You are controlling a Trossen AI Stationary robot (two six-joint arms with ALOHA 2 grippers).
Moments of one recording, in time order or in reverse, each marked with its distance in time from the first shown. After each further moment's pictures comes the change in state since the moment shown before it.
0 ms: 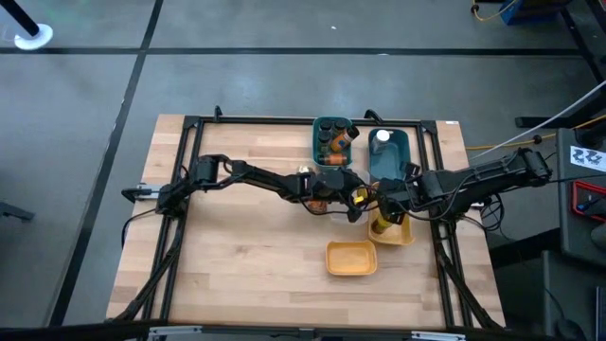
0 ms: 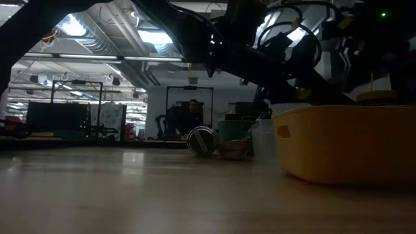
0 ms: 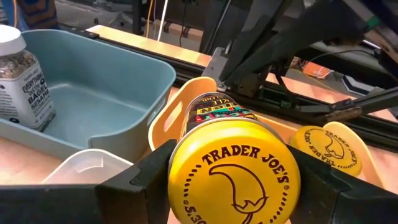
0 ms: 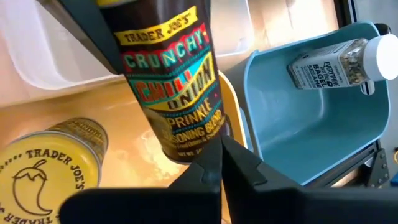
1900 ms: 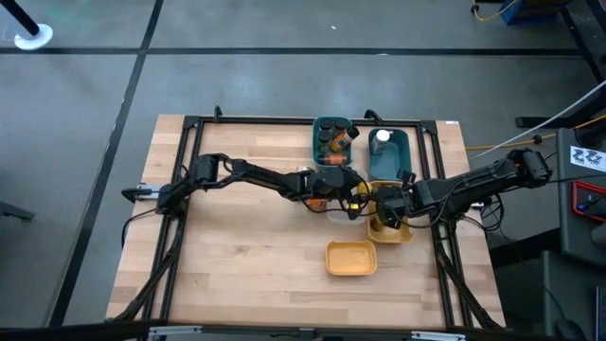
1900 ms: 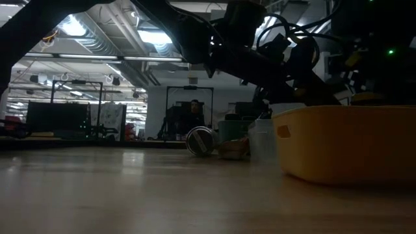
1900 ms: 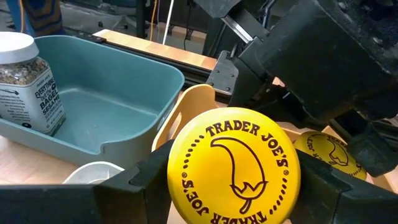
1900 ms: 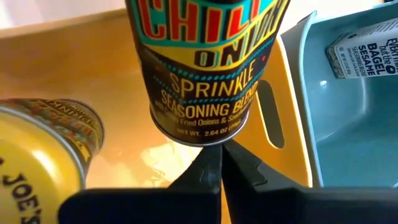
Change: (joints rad) left arm 0.009 0.002 0.000 0.006 0.001 0.013; right arm 0.000 0.000 -0.245 0.244 0.000 -0.012
